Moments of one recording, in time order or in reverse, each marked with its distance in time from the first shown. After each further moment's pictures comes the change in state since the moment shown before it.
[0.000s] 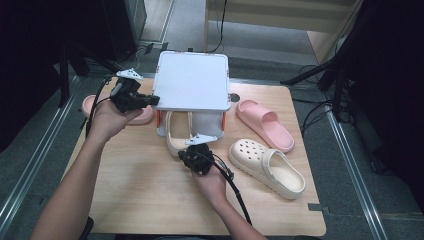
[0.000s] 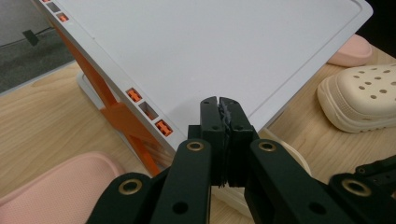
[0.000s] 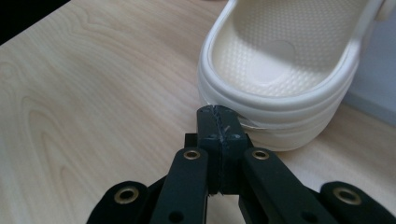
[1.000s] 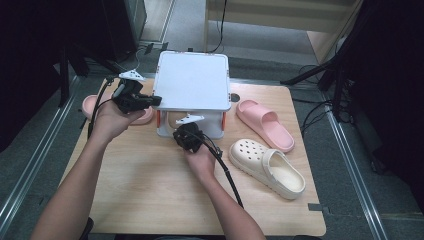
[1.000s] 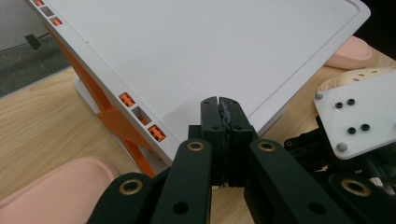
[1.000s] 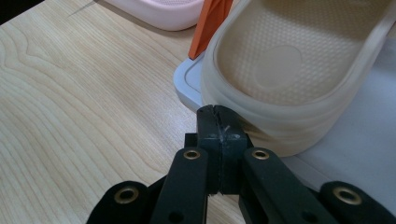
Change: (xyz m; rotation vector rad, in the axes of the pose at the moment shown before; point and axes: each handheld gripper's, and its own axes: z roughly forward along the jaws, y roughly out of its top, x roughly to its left) left arm -0.006 0.000 0.004 -0.015 0.003 0.004; right arm -0.022 0.045 0.048 -0.001 -0.077 -0.034
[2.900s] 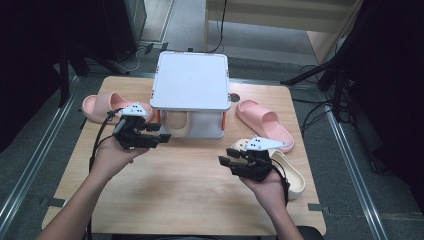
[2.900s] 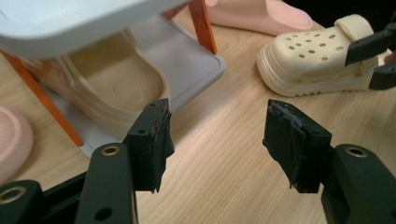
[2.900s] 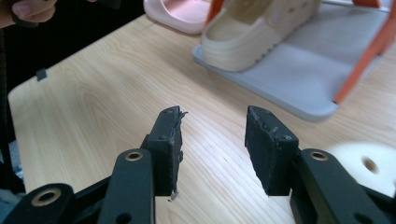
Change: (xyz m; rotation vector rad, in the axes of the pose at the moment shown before) left arm -0.066 -0.064 -0.012 0.008 -0.090 -0.019; right arm -0.050 -0.074 -0.195 -0.140 0.148 0.004
